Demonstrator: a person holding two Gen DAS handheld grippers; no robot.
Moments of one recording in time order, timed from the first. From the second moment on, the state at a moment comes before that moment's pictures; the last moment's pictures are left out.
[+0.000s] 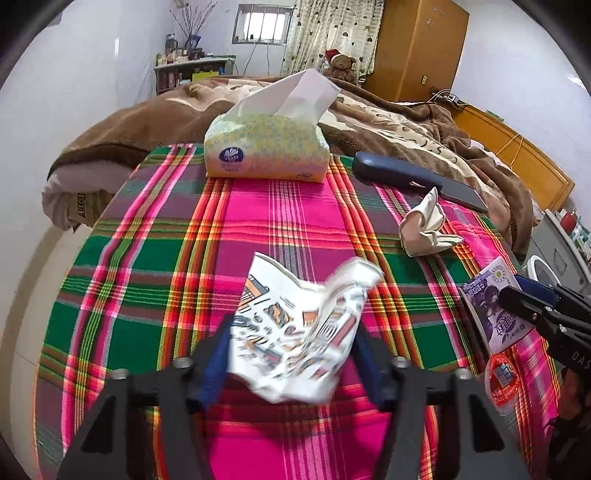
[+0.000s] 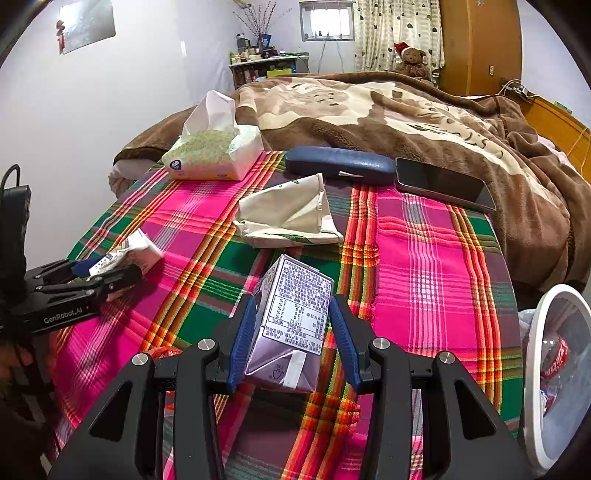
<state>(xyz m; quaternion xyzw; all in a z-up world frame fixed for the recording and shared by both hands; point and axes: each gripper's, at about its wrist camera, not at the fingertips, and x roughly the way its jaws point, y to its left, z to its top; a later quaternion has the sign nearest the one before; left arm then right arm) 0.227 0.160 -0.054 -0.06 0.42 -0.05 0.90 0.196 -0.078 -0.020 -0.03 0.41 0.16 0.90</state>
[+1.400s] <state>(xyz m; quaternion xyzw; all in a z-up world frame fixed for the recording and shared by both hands) 0.140 -0.037 0.044 0.00 0.34 -0.16 0.93 0.144 -0.208 0.024 0.02 0.36 0.09 0.93</state>
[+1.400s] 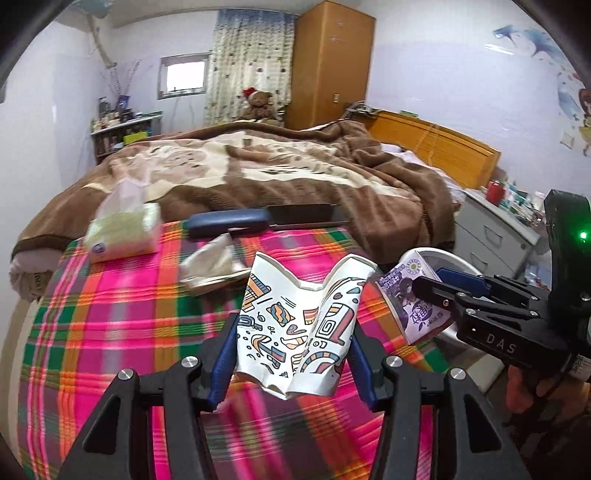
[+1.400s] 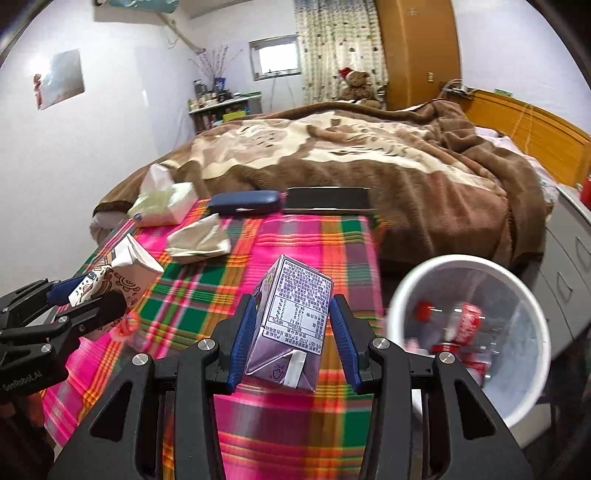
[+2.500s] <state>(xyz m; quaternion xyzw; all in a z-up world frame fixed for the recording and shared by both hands) 0.158 -0.244 0.029 0.06 0.36 -0.30 0.88 0.124 -0.357 0.013 0.07 0.36 -0.06 0.93</state>
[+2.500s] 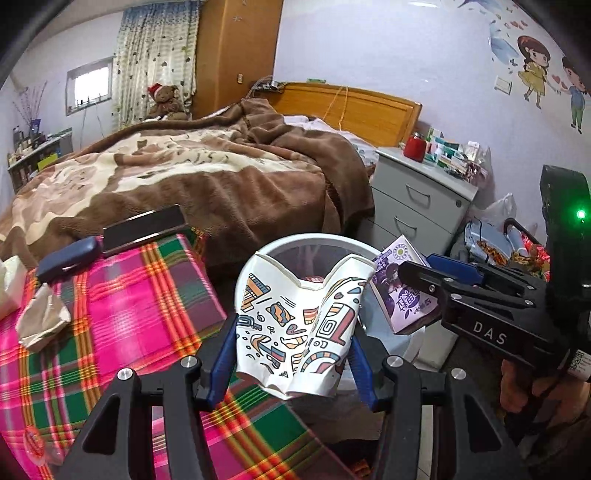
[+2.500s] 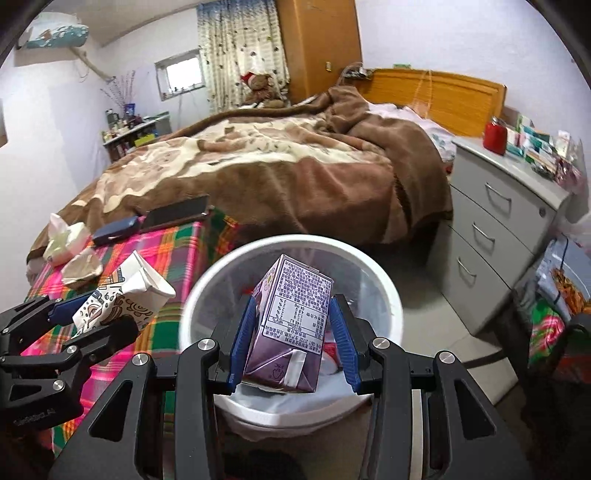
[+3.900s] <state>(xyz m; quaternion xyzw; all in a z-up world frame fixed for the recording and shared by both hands) 0.170 -0.261 0.013 0.04 0.37 -0.30 0.88 0.127 -0.380 -0.006 0.09 0.38 -0.07 0.92</state>
